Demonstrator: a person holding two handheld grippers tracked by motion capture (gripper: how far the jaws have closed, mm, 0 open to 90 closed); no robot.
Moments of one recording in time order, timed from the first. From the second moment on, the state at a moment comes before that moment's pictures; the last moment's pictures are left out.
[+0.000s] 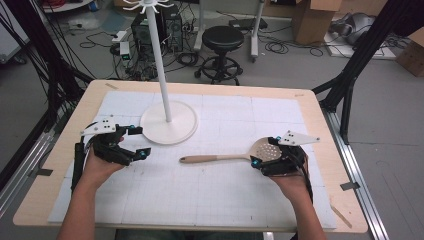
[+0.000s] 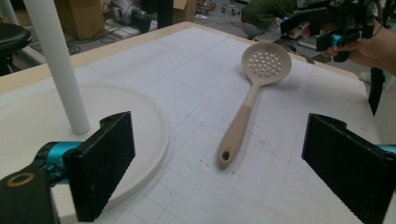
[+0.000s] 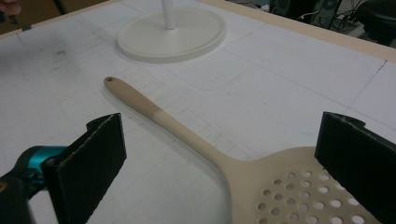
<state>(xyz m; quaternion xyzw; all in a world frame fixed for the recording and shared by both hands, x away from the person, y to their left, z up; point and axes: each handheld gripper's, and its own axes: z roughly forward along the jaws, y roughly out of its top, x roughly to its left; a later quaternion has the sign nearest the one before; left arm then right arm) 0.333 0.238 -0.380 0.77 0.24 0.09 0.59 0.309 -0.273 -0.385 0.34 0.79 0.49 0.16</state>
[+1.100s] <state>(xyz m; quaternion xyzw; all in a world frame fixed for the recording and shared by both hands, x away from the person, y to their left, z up) 0.328 0.261 -0.378 0.75 0.25 0.12 0.59 0.331 -0.234 -0.382 0.29 0.83 0.45 0.15</state>
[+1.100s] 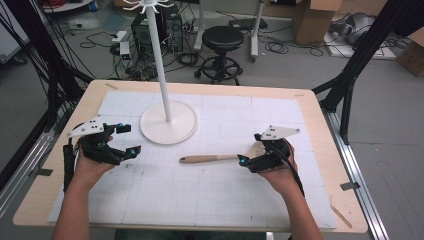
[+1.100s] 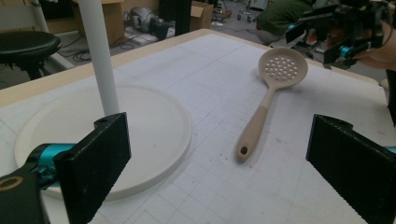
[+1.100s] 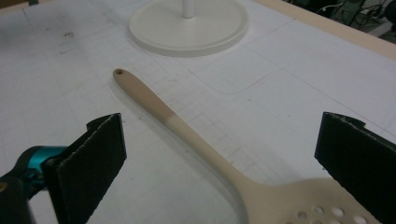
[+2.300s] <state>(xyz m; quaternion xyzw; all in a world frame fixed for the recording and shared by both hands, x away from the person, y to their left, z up) 0.329 0.260 -0.378 0.76 0.25 0.12 0.59 0.380 -0.140 -0.422 0.22 0.94 0.23 0.06</state>
